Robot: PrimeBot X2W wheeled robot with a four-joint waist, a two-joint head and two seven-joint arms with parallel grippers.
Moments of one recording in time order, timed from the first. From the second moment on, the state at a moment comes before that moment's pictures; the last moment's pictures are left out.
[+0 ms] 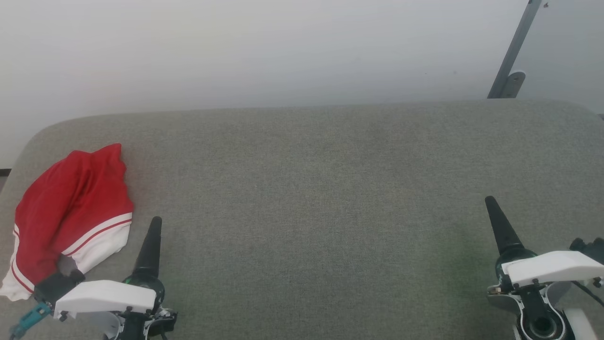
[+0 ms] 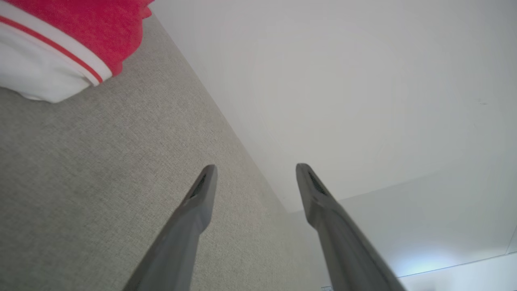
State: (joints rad) left arm -0.09 0.10 0.10 0.27 -1.21 -0.10 0.01; right arm -0.16 -0.13 -0.05 0.34 1.24 0.13 0.01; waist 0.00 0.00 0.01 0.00
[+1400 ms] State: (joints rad) left arm -0.09 0.18 0.01 0.20 -0.56 -0.01 -0.13; right arm -0.26 -0.14 -0.05 0.34 0.46 0.13 -0.13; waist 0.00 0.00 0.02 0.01
